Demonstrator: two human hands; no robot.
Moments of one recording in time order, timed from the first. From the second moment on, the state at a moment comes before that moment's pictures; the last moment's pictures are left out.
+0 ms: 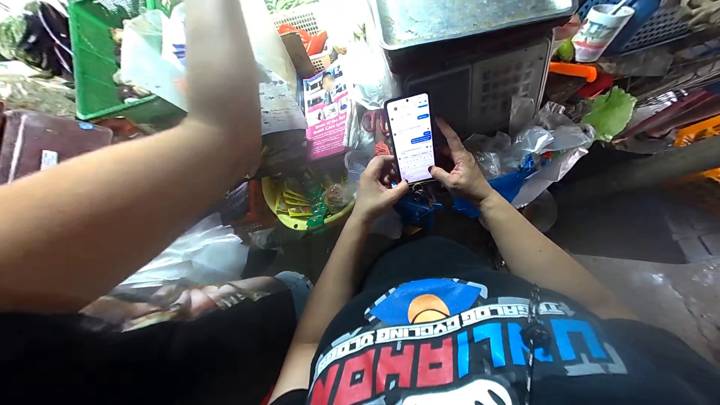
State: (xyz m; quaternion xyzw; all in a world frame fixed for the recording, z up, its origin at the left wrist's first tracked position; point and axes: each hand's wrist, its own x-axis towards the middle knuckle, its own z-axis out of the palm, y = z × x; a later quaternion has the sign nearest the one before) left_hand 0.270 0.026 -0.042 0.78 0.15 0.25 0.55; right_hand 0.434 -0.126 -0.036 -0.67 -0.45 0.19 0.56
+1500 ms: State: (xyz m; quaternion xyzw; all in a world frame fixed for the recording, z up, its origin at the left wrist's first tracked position) left_hand 0.265 0.017 -0.020 0.77 0.21 0.22 0.56; right_hand 0.445 -0.134 -0.022 -0.64 -0.47 0.27 0.54
